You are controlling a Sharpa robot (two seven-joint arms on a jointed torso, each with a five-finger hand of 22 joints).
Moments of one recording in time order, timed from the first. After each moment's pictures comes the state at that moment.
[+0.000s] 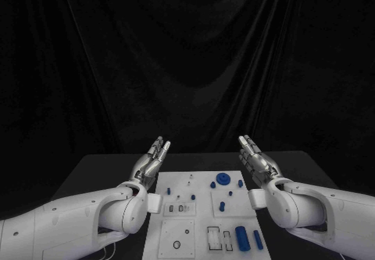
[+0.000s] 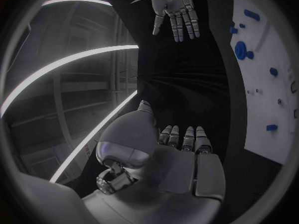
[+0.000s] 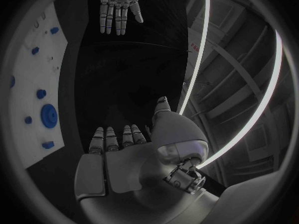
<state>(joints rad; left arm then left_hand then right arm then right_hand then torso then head) 1.16 -0.82 -0.17 1.61 0.10 -0.53 0.58 1.11 0.27 -0.28 0.28 0.14 0.00 -0.14 0.00 0.00 0.00 -0.19 0.01 0.00 0.00 -0.03 0.01 0.00 0.12 0.00 -0.03 0.01 0.00 1.19 -0.85 -0.18 1.62 0.21 -0.52 0.51 0.88 0.24 -0.35 0.06 0.16 0.00 -0.23 0.00 0.00 0.00 -0.26 0.00 0.00 0.00 -0.03 0.00 0.00 0.16 0.00 -0.03 0.01 0.00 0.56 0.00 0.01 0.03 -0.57</state>
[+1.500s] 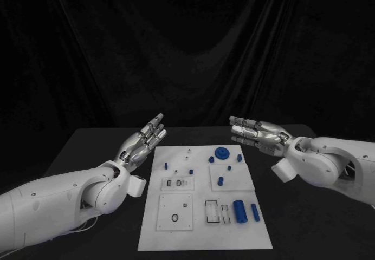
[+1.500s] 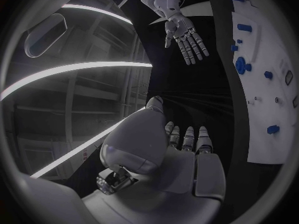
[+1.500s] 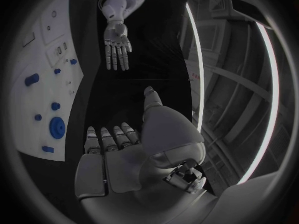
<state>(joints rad) 1.19 -0.87 -0.22 1.54 -0.10 -0.21 0.67 1.44 0.25 -0.24 0.29 0.52 0.12 -0.07 0.02 0.02 0.00 -0.12 0.01 0.00 0.00 -0.03 0.01 0.00 0.16 0.00 0.06 0.01 0.00 1.38 -1.01 -0.25 1.61 -0.16 -0.03 0.23 1.24 0.18 -0.29 0.07 0.36 0.08 0.04 0.02 0.02 0.01 0.05 0.00 0.00 0.00 0.13 0.00 0.00 0.15 0.03 0.21 0.02 0.01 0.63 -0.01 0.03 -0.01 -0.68</state>
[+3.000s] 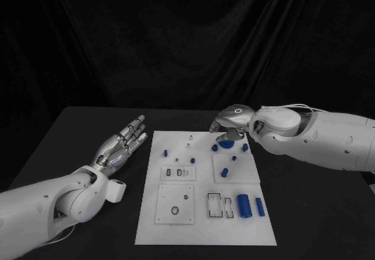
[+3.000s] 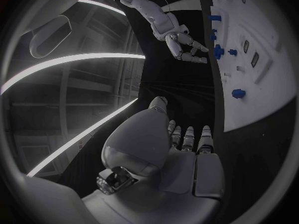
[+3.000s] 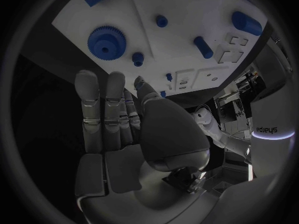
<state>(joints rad) 1.19 -0.90 -0.22 1.53 -0.15 -0.16 0.68 1.53 0.24 -0.20 0.27 0.63 0.15 -0.03 0.02 0.02 0.00 -0.08 0.01 0.00 0.00 0.01 0.01 0.00 0.17 0.00 0.12 0.01 0.00 1.45 -0.83 -0.25 1.46 -1.79 -0.21 -0.02 1.36 0.01 0.06 0.01 0.16 0.88 0.09 0.07 0.11 1.00 0.05 0.10 0.13 1.38 -0.03 0.80 0.62 0.13 1.32 0.07 0.95 0.79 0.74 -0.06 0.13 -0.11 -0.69</state>
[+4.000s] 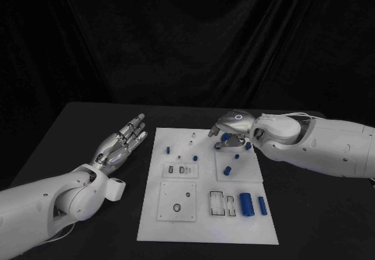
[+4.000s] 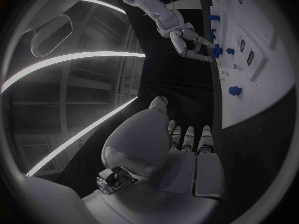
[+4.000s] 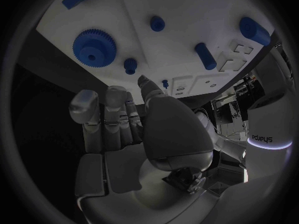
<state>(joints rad) 1.19 -0.89 -0.22 1.52 -0.15 -0.15 0.68 1.53 0.24 -0.19 0.27 0.63 0.15 -0.03 0.02 0.02 0.00 -0.08 0.01 0.00 0.00 0.02 0.01 0.00 0.17 0.00 0.13 0.01 0.00 1.40 -0.85 -0.25 1.47 -1.83 -0.27 -0.02 1.32 -0.02 0.08 0.06 0.28 0.86 0.07 0.07 0.07 1.00 0.06 0.07 0.11 1.40 -0.03 0.99 0.75 0.12 1.31 0.08 1.17 1.07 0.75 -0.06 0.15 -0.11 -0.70</state>
